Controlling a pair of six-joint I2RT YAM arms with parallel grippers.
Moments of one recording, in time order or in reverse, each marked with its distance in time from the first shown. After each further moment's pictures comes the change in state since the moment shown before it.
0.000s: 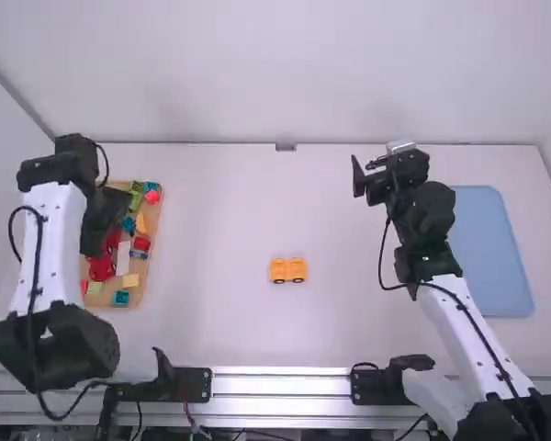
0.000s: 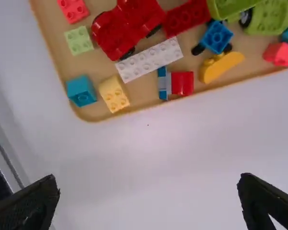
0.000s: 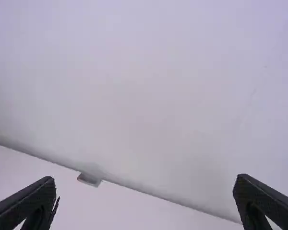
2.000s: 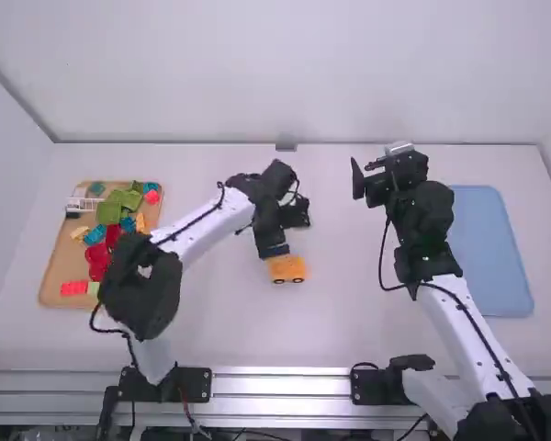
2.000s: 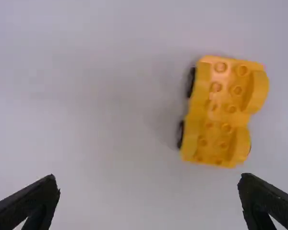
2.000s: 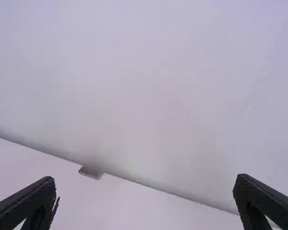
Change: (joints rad) left arm -0.813 0.347 -0.048 0.499 0.237 1.802; right arm 0.000 -0.001 0.000 -0.024 -0.001 0.000
